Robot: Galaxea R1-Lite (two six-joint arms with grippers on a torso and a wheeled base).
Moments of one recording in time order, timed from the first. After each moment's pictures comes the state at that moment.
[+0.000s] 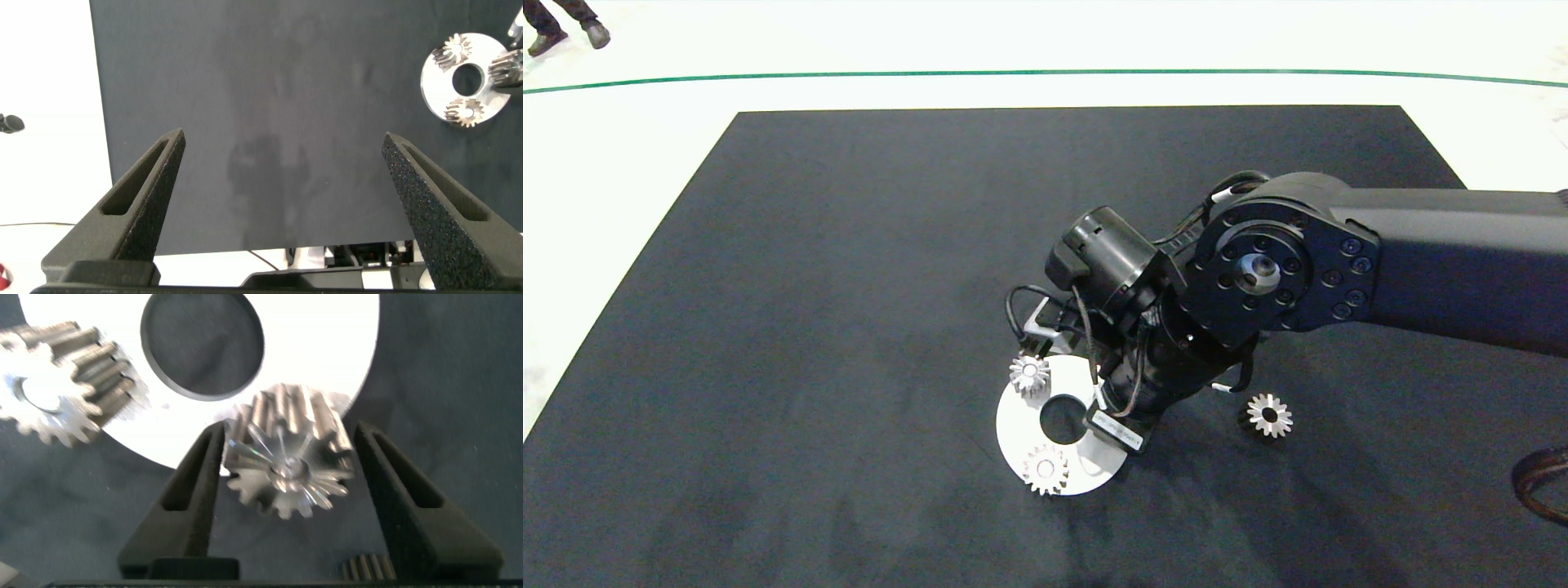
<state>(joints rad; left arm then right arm) -0.06 0.95 -1.62 1.13 0.03 0.05 0.82 2.12 -1.93 0.91 -0.29 -0.29</state>
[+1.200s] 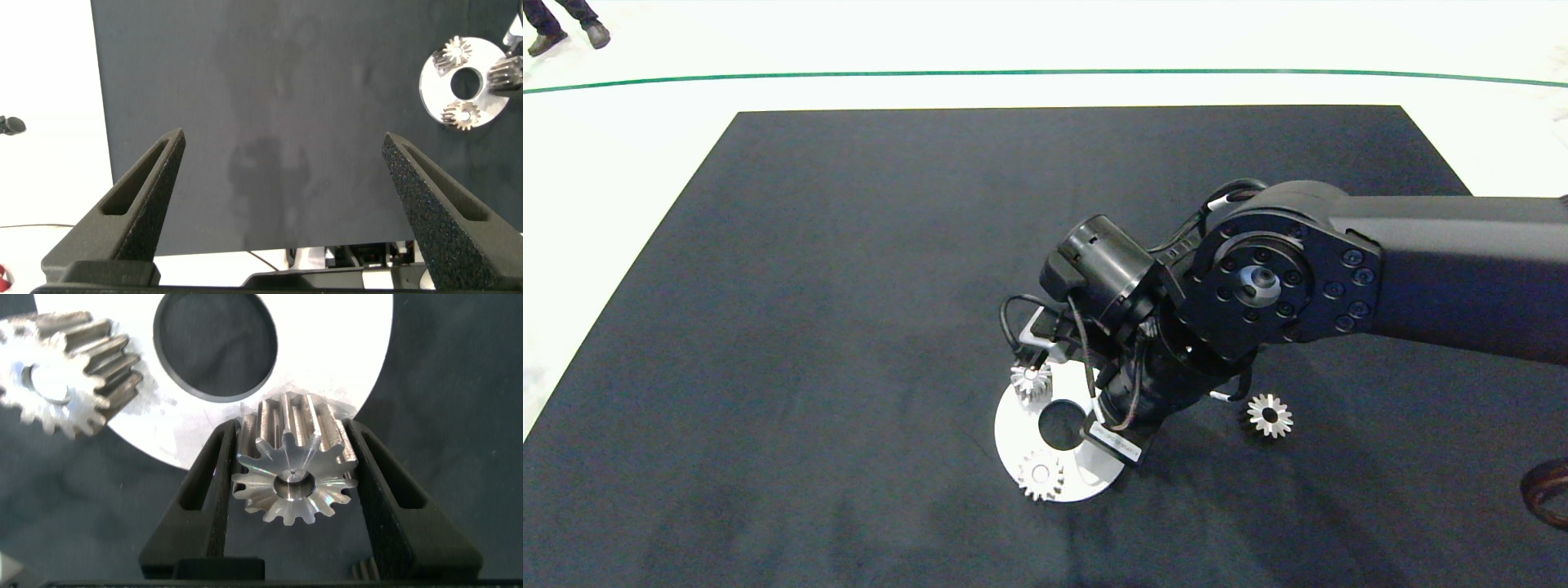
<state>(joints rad) -0.06 0.95 -1.62 1.13 0.03 0.05 0.84 2.10 -1.90 0.91 -0.29 -0.29</state>
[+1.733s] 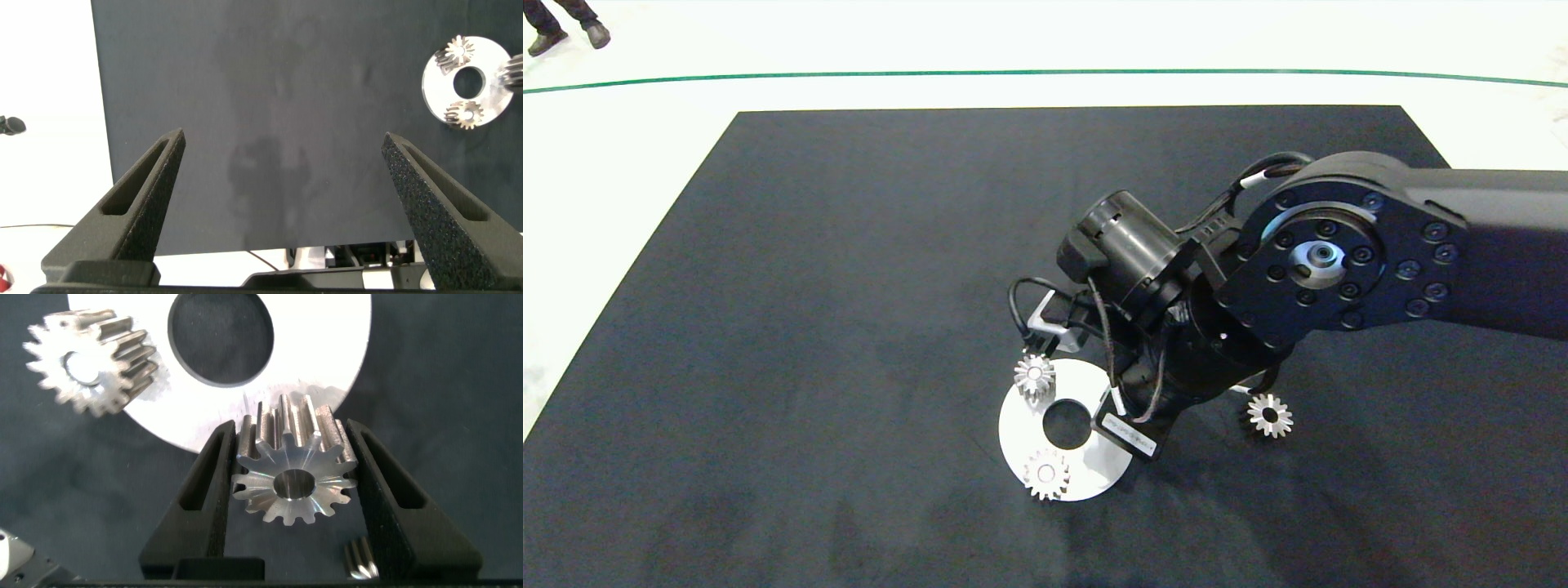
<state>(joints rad) -0.06 0.95 -1.62 1.13 0.03 0.05 0.85 2.03 -1.87 0.91 -0.29 -0.29</state>
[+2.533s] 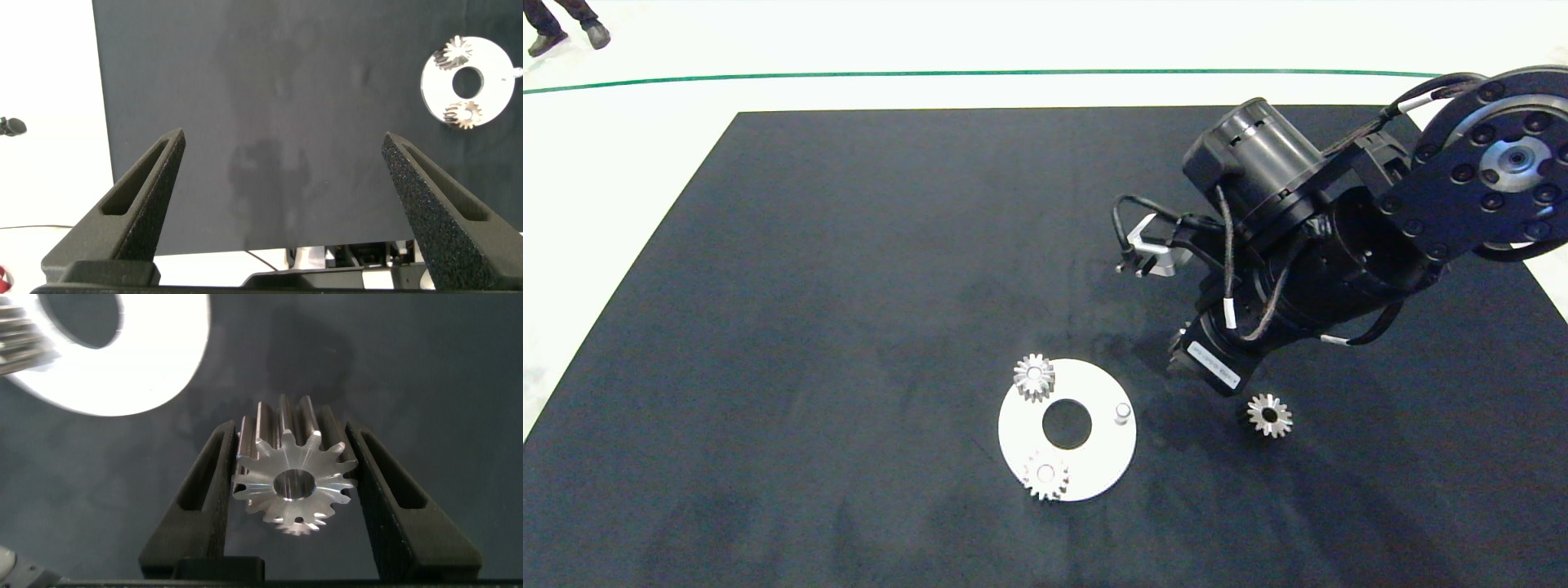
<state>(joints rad) -0.06 0.93 -1.62 1.13 0.03 0.05 0.67 1.91 -1.84 0.89 -0.28 -0.29</state>
